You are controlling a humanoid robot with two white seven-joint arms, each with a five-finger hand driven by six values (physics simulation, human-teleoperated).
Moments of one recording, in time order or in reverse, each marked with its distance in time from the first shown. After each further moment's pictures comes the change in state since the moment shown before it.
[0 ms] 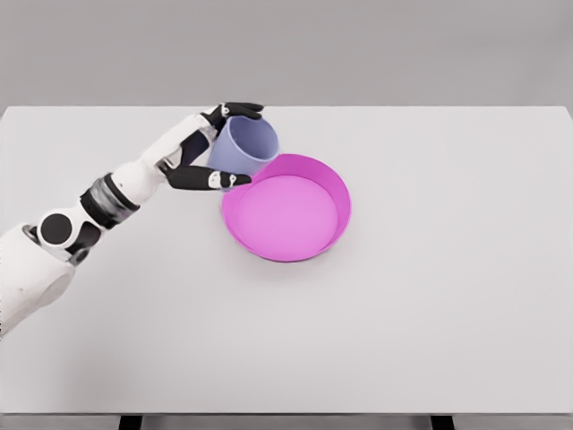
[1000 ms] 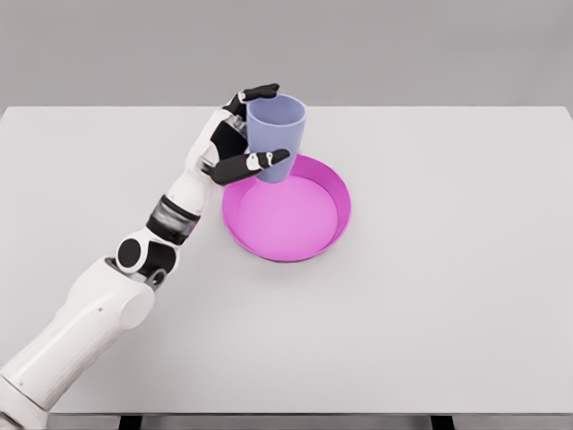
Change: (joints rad) left arm 0.129 -0.290 0.140 0.062 0.119 -0.003 0.101; right arm -0.002 0.000 0.000 0.000 0.000 0.000 0.000
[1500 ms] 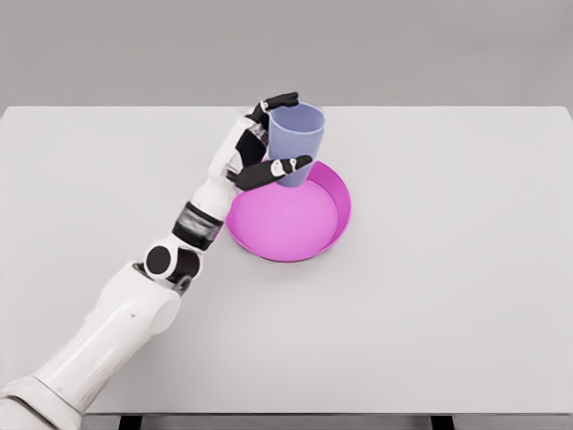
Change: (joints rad) left arm 0.015 -0.112 0.028 0.082 -0.152 0.000 0.070; right arm 0.002 0.000 0.000 0.000 0.000 0.000 0.000
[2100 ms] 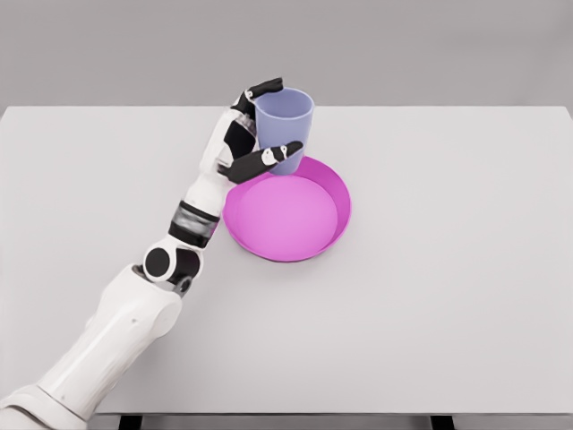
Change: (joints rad) left arm 0.037 -0.021 0.070 -0.049 -0.061 0.000 0.077; right arm 0.000 0.000 0.000 0.000 0.000 0.000 0.000
